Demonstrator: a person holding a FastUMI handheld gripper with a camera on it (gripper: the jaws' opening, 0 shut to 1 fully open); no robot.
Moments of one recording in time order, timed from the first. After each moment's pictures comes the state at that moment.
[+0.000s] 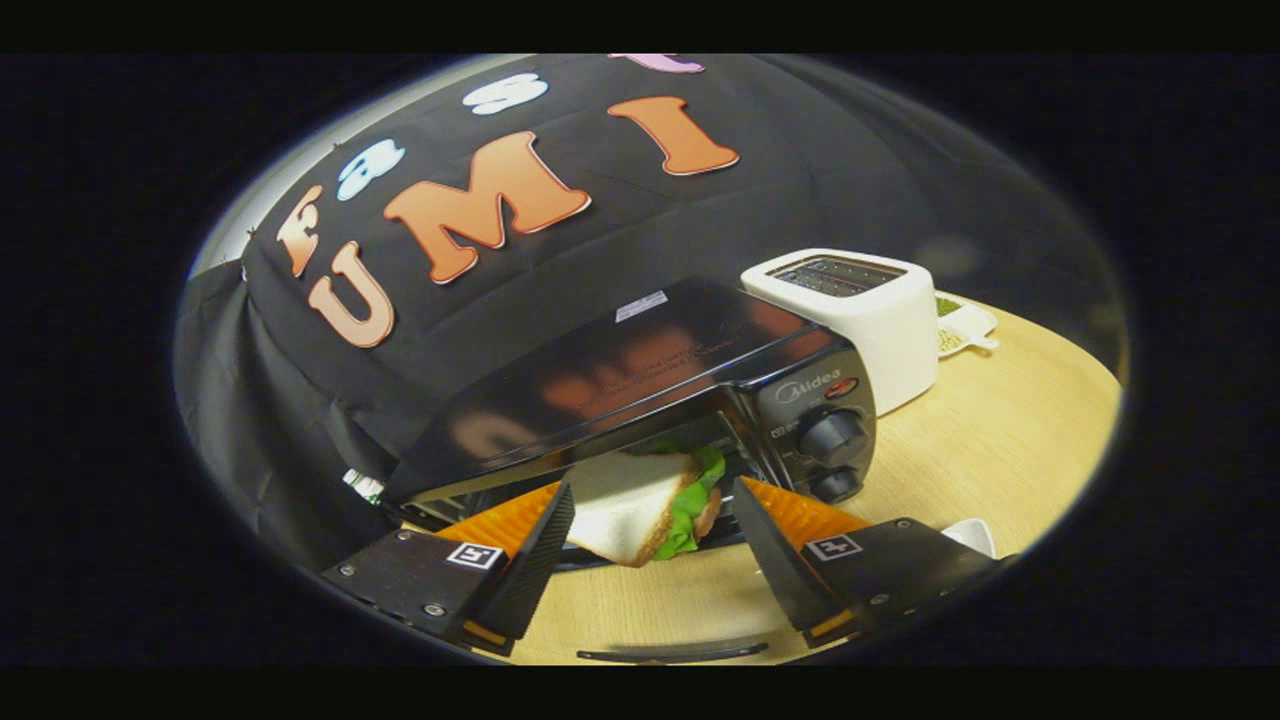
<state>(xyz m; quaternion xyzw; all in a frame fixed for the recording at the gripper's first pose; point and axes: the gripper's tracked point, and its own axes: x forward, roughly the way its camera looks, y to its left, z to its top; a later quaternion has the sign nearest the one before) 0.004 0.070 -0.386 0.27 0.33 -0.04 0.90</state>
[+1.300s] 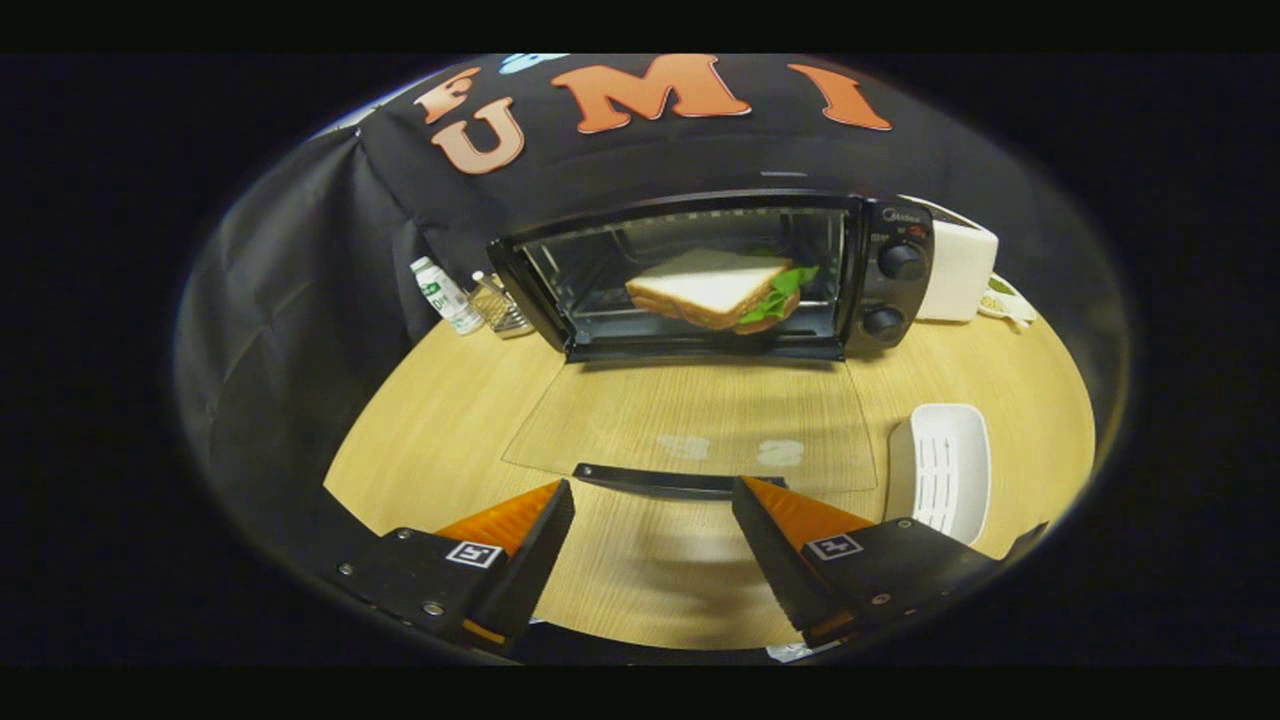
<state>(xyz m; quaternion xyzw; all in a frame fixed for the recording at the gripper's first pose) -0.181 0.145 -0.411 0.09 0.51 0.12 0.85</state>
